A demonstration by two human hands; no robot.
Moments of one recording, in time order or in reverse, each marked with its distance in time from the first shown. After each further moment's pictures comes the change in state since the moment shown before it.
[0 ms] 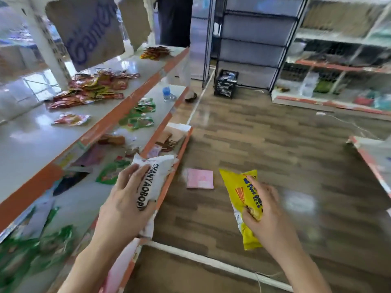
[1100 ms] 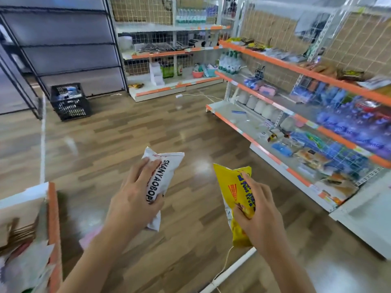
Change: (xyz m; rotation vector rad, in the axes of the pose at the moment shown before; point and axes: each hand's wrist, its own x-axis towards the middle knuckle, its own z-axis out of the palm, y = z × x) left_hand 0.226 0.259 0.245 -0.295 -0.440 0.729; right_hand 0.081 0.152 -0.120 -0.151 0.621 0.570
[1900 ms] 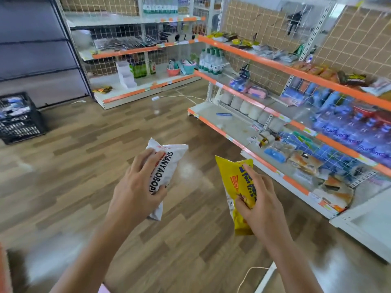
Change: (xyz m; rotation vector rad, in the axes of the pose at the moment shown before) left_hand 0.311 -0.078 0.074 -0.038 -0.090 0.196; right_hand 0.273 -0.002 0.090 -0.060 0.094 0.103
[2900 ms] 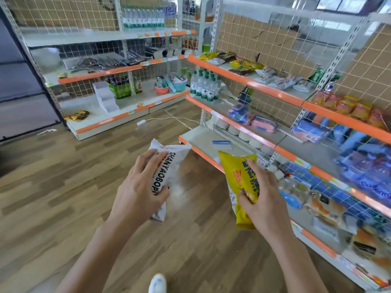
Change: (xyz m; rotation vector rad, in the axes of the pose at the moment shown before) left_hand 0.431 -0.070 0.137 -0.053 -0.008 0.046; right_hand 0.443 0.060 0.084 -0.034 0.114 -0.033
